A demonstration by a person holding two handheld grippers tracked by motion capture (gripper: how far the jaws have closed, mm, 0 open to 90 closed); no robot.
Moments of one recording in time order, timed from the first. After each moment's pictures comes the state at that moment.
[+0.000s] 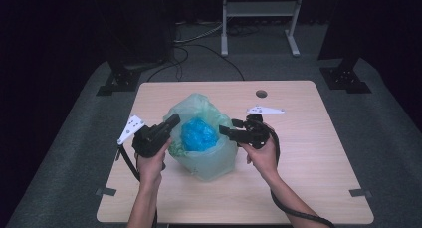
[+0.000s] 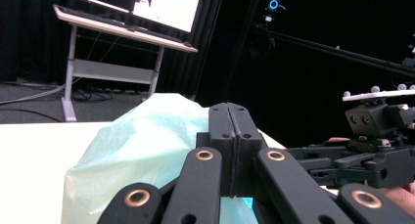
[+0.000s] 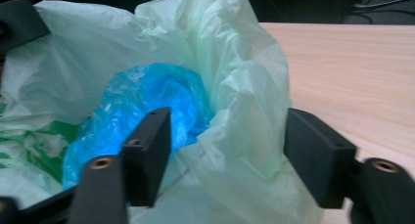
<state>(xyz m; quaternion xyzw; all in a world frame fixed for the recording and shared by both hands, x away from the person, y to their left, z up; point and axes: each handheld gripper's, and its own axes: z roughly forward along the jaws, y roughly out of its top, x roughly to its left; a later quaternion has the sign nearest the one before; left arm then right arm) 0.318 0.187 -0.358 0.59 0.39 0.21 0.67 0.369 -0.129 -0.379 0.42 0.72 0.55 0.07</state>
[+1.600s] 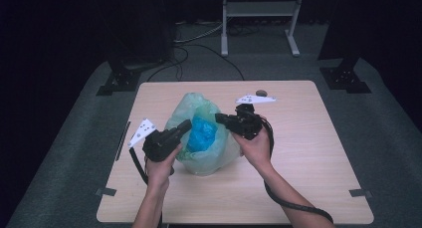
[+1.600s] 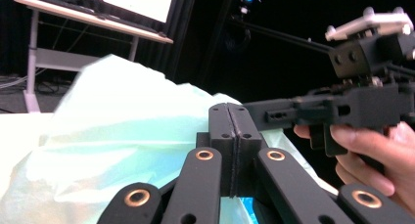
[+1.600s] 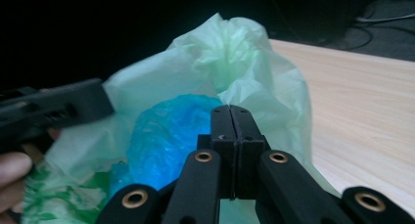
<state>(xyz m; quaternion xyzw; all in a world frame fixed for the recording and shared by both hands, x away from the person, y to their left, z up) 0.314 0.163 -0.369 0.61 0.37 0.16 0.68 0.367 -0.102 -0.333 0.40 0.74 0.53 0.09</state>
